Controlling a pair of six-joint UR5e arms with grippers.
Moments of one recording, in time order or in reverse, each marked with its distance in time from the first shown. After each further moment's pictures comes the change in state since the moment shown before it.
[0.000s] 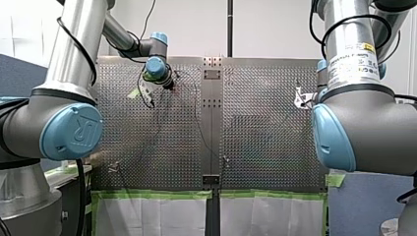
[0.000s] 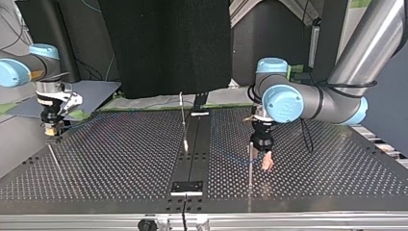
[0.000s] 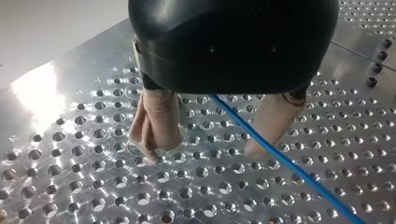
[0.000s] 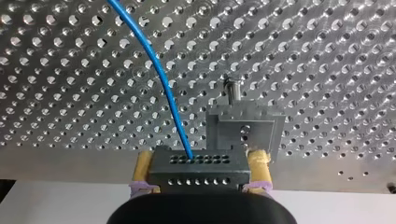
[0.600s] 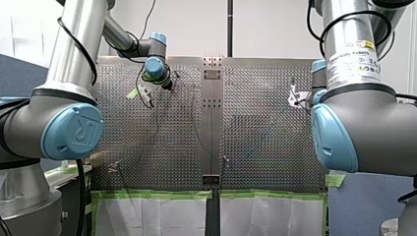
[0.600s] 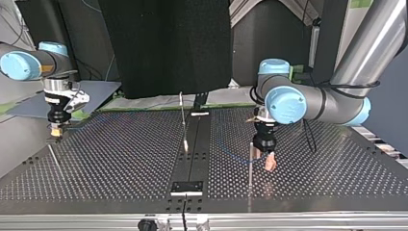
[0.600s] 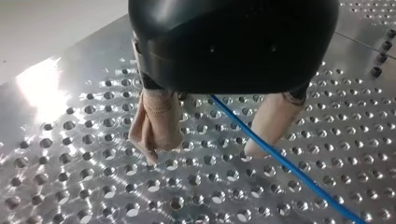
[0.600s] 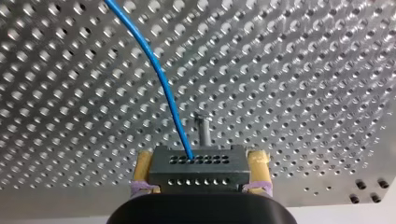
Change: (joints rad) left arm 0.012 0.000 0.000 -0.001 0.002 0.001; right arm 0.040 -0.033 0.061 -0.116 0.006 0.047
